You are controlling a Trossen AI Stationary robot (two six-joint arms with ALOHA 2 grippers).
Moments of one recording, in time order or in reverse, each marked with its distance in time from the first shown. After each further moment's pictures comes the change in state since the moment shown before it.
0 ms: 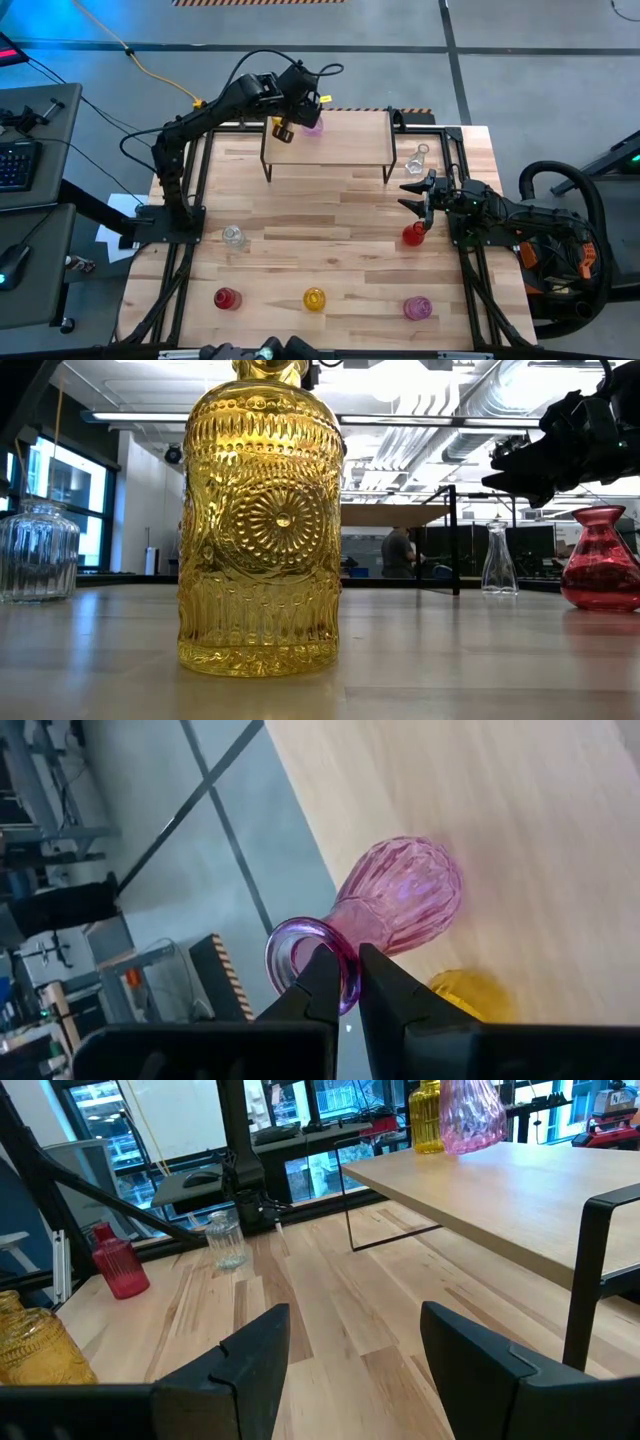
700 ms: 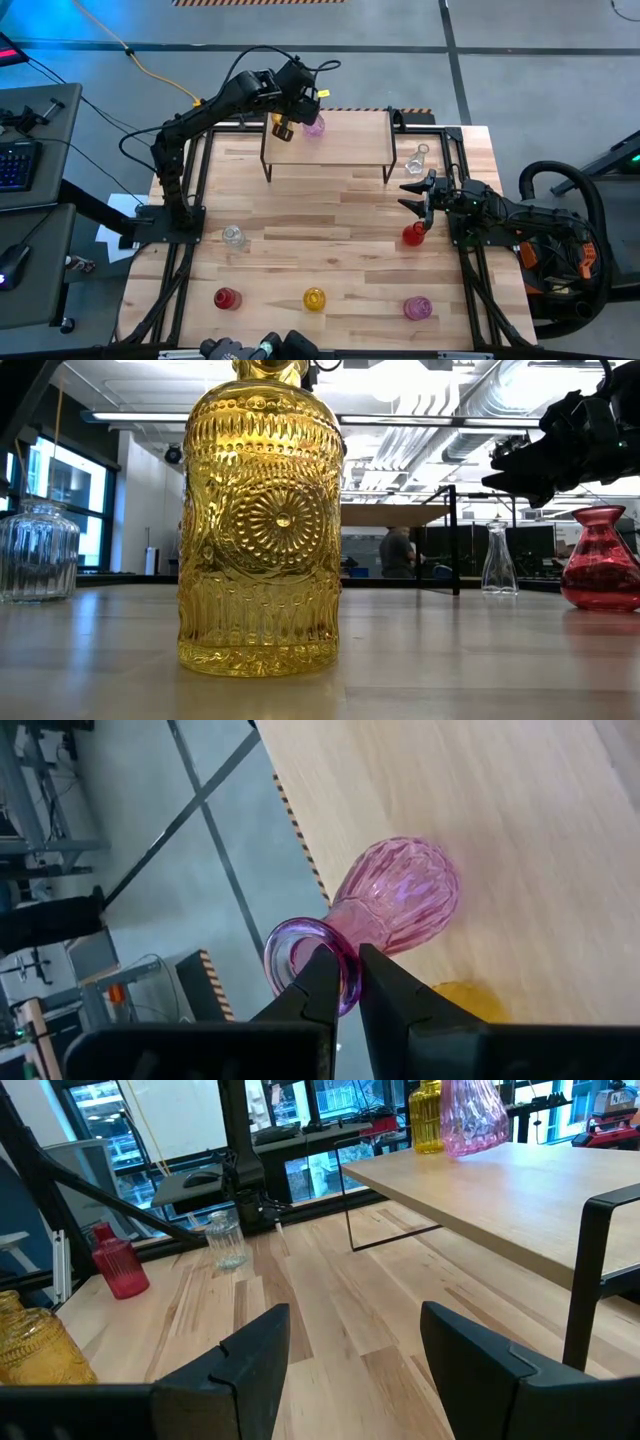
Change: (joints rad) left arm 0.034 0.000 0.000 0.006 0.067 0.006; right arm 0.000 0.000 0.000 0.000 0.000 0.000
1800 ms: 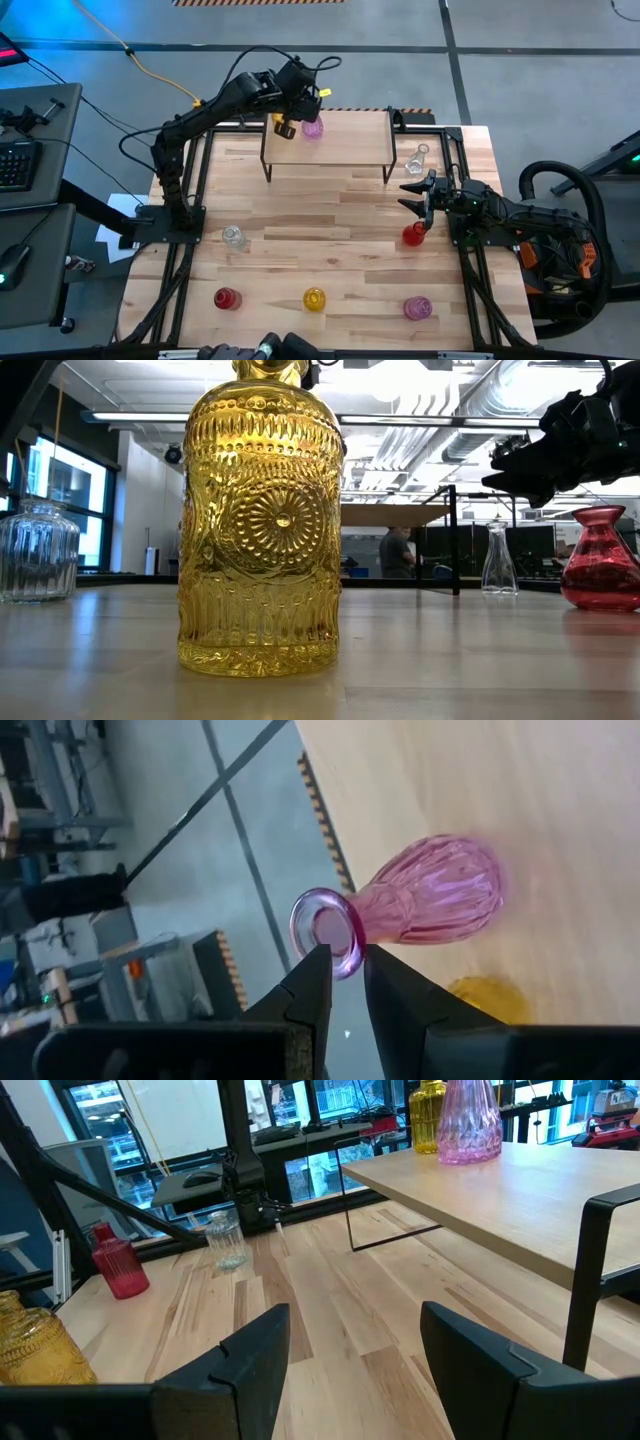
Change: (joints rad) left arm -0.022 -0.001 0.001 0.031 -0.086 -0.041; right arm 0.000 0.000 0.000 0.000 0.000 0.000
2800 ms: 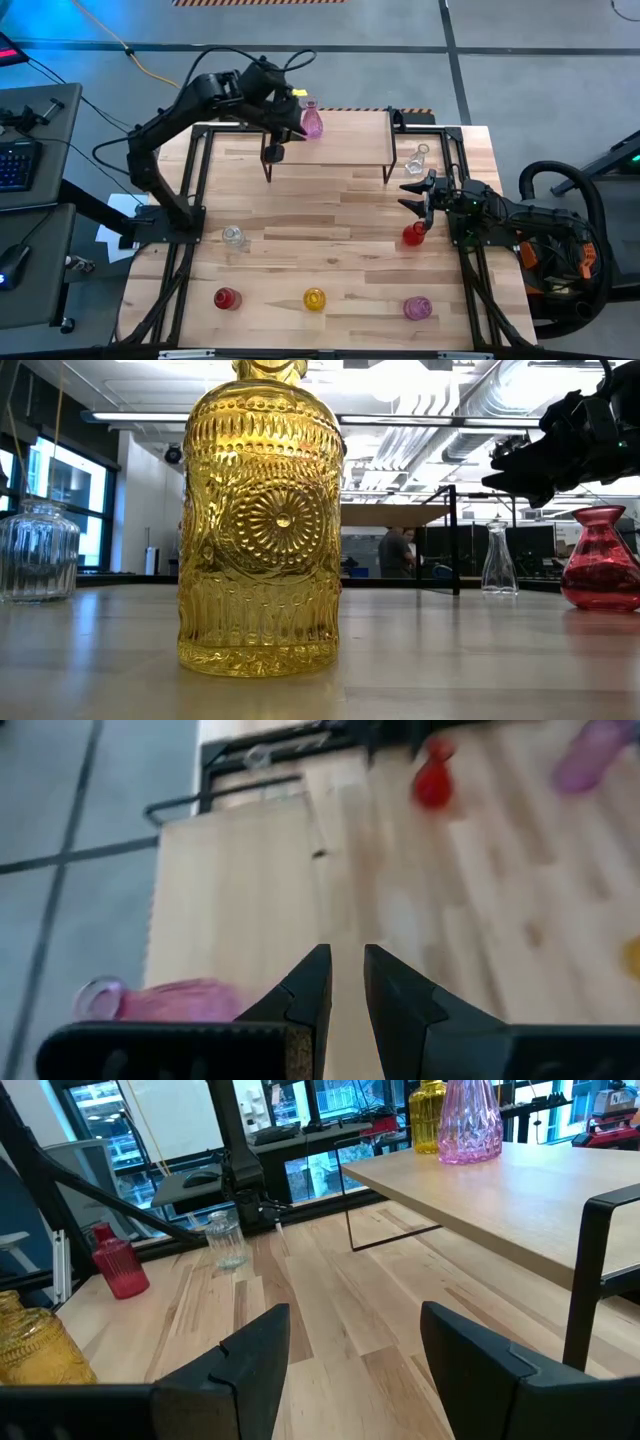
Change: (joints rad) left arm -0.083 -0.198 0.000 -0.122 0.550 -0.598; right arm 0.000 0.000 0.000 0.000 0.000 0.000
